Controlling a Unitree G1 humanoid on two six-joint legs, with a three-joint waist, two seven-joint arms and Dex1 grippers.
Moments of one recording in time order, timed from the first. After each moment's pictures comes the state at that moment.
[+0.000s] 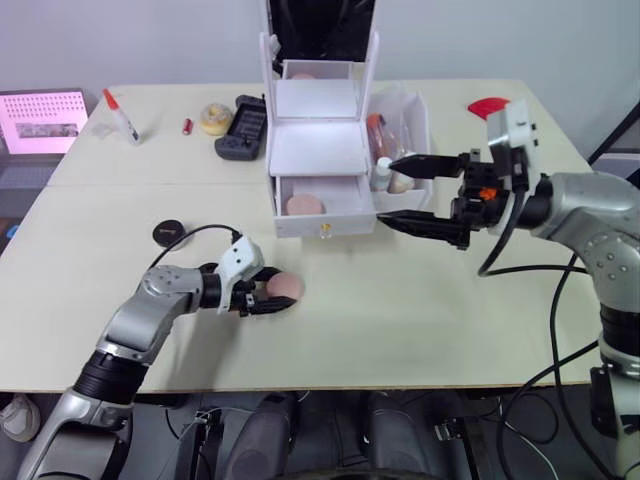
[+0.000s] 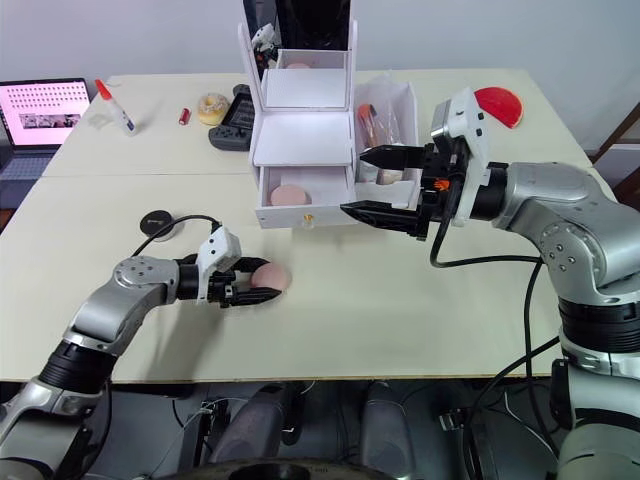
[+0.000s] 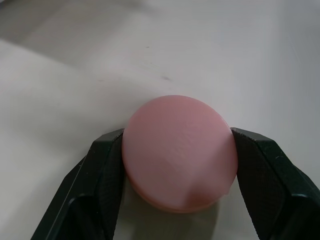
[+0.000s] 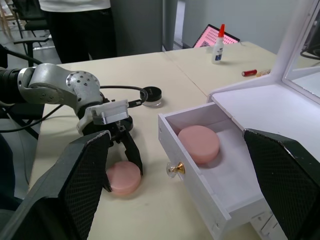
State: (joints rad) left arm -0.34 0.62 -0.19 -0.05 -0.32 0.47 -1.04; right arm -0.64 -0.83 -0.09 -0.30 0.79 0.75 0.96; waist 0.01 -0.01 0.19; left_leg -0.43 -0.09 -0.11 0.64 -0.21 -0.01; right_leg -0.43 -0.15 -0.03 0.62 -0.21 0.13
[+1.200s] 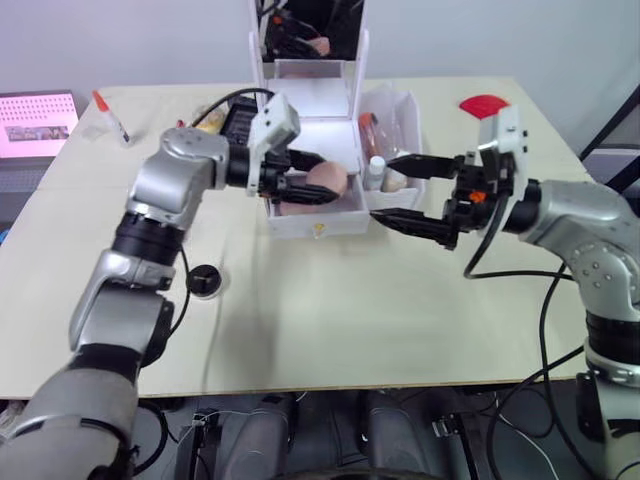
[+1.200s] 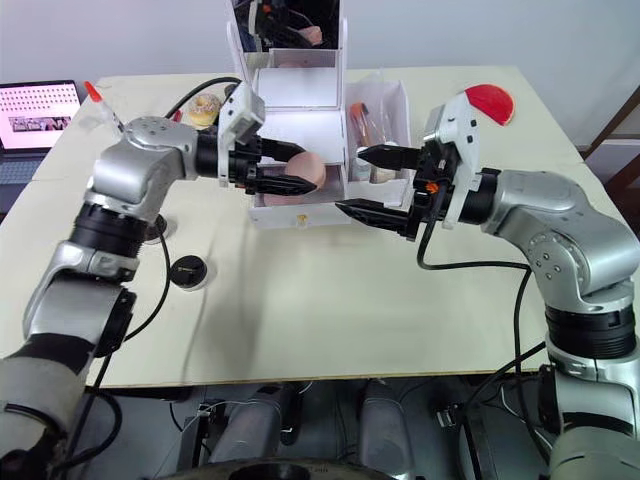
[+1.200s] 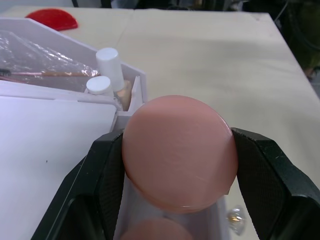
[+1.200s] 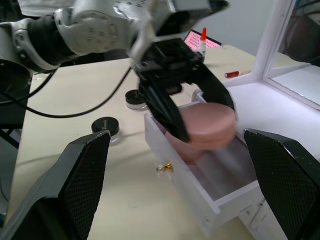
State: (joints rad) left arm -1.12 0.47 -0.25 0.51 -0.30 0.39 -1.27; right arm -0.60 -0.77 -0.10 -0.35 0.77 0.75 0.88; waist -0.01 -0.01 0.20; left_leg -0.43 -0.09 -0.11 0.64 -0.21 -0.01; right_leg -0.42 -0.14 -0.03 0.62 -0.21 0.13
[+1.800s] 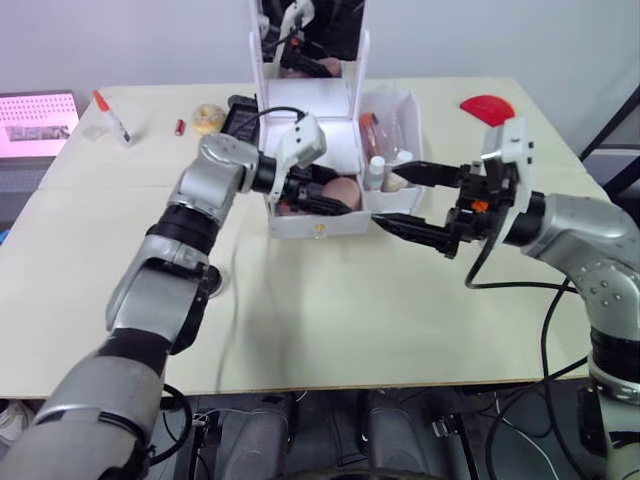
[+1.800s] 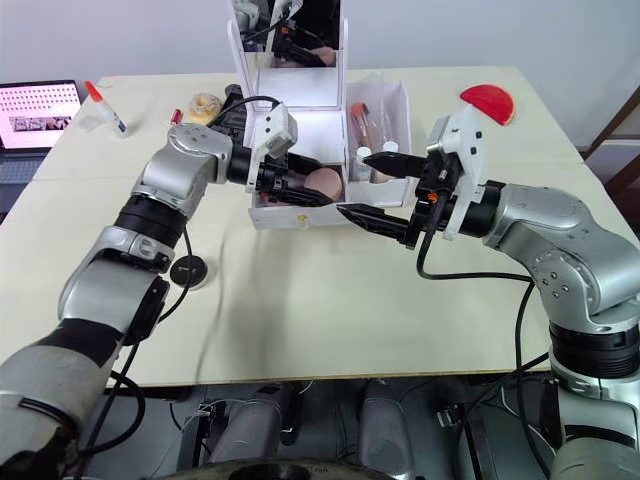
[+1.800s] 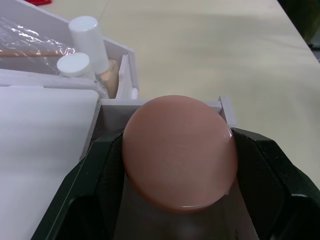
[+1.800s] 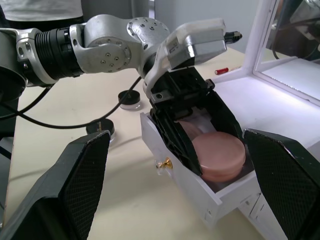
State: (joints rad) left arm -1.19 0.35 -0.26 0.78 -0.15 0.22 -1.31; right arm -0.54 -0.76 -0.15 -0.43 0.81 0.78 0.79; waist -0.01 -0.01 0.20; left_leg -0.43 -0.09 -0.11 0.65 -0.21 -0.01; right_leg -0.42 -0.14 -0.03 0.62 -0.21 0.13
